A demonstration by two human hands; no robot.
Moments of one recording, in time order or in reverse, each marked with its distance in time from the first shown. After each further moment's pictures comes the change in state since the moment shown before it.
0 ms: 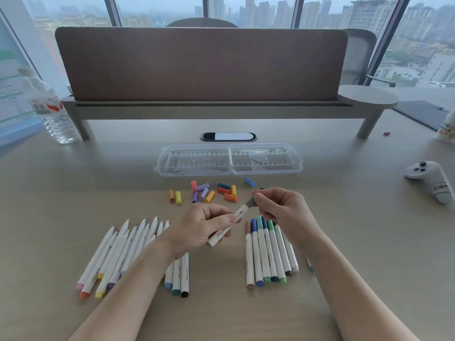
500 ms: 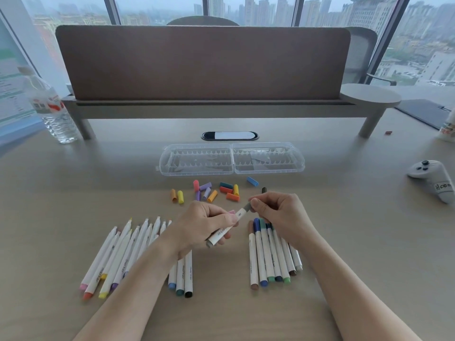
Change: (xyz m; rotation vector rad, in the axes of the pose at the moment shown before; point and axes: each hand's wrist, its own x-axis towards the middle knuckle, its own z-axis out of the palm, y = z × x) left_hand -0.001 0.005 -0.003 0.003 0.083 -0.102; right_hand 0.003 0.008 0.008 -0.380 0.031 -0.037
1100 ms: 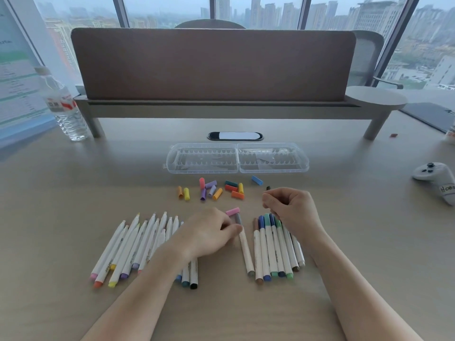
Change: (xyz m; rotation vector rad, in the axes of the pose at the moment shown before) left_hand -0.003 -0.002 0.012 0.835 0.028 0.010; right_hand -0.001 -0.002 -0.004 -0.005 0.162 0.023
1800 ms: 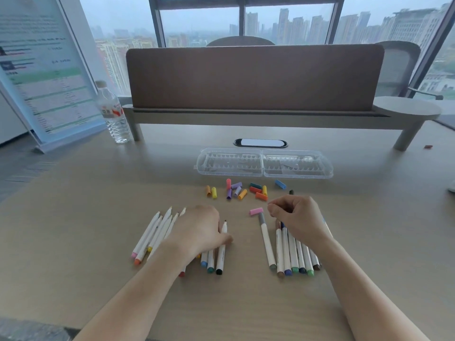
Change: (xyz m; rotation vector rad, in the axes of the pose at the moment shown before) left_hand -0.038 -0.030 -0.019 0.263 0.124 -0.273; right_hand -0.014 -0.008 0.024 -0.209 -0.105 -0.104
